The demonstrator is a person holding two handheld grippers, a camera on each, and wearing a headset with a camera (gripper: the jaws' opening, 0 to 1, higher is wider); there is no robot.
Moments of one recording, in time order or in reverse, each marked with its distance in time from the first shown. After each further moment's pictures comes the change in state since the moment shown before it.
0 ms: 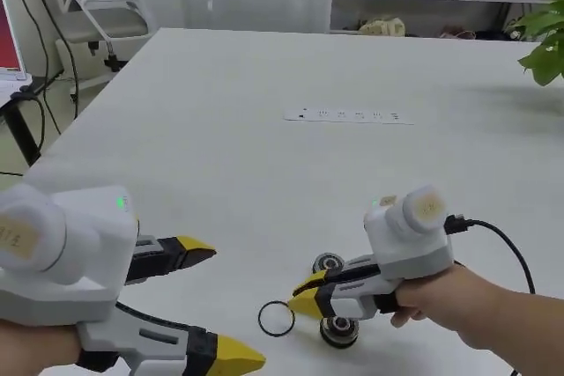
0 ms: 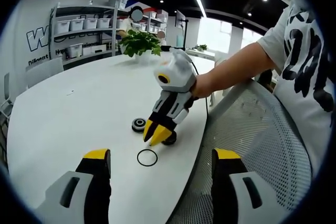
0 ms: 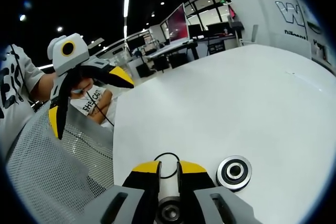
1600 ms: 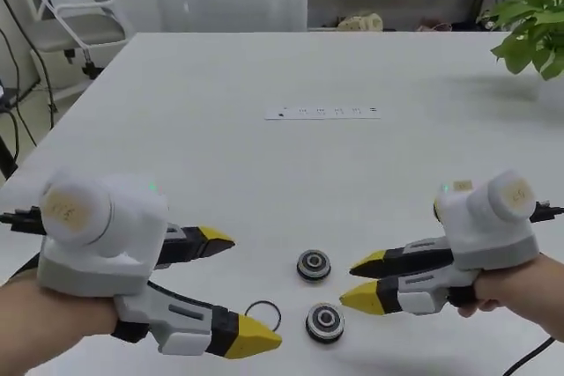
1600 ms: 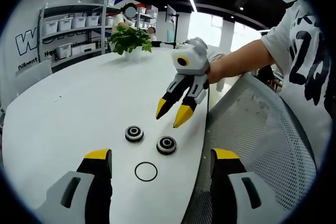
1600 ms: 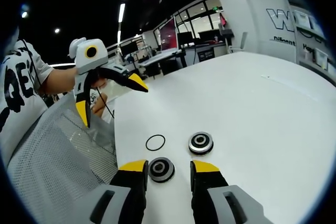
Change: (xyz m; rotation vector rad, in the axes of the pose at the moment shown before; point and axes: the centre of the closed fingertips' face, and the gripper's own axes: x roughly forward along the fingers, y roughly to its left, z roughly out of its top) left arm 0.037 0.002 0.016 0.050 0.042 -0.073; right arm -0.078 -0.011 -0.020 -0.004 -0.045 -0.084
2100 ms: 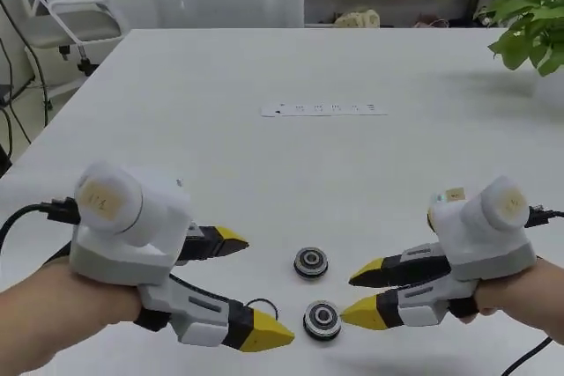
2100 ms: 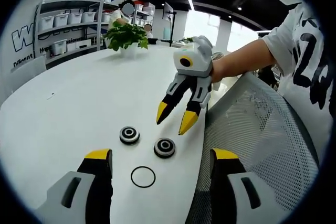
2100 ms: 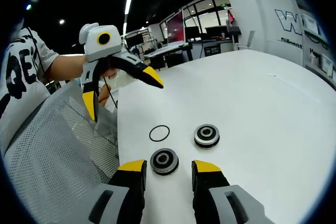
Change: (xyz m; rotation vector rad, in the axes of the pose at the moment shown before) left arm 0.021 0.001 -0.002 -0.016 0.018 -0.050; right arm 0.004 0.006 -0.015 -0.051 0.056 0.026
